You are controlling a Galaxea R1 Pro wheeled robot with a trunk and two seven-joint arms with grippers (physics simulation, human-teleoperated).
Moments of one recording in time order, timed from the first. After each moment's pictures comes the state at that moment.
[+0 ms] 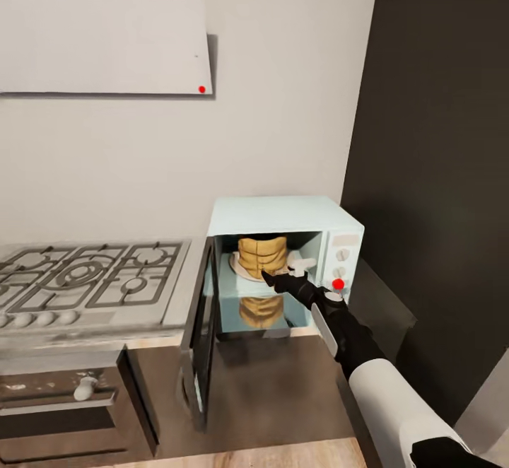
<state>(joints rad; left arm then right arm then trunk) 0.00 -0.02 0.10 -0.07 0.23 -0.17 0.00 -0.78 0.11 0.09 -0.79 -0.08 0.16 0.32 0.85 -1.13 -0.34</state>
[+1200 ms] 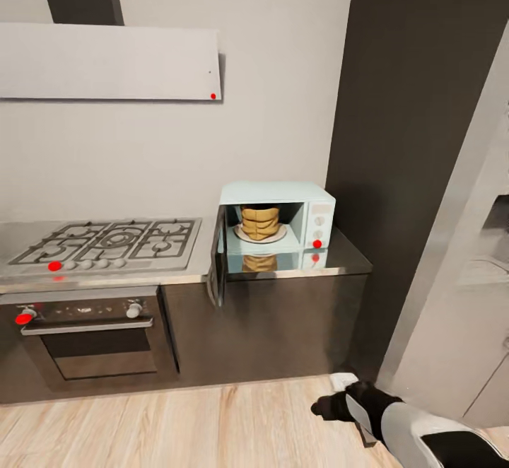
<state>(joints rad) 0.00 -0.02 0.10 -0.07 0.22 -0.17 0.00 -0.76 -0.01 0.09 0.00 -0.01 0.29 0.17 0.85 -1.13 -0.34</state>
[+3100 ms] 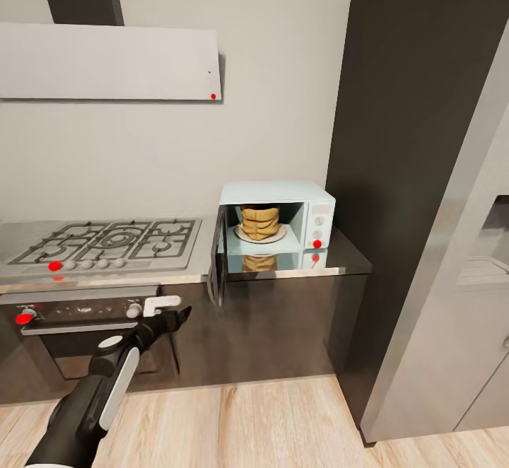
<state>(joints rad) -0.40 0.06 0.00 -1.32 0.20 0.50 -0.09 -0.32 -0.07 0.07 0.03 -0.02 0.08 0.10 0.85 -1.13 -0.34</state>
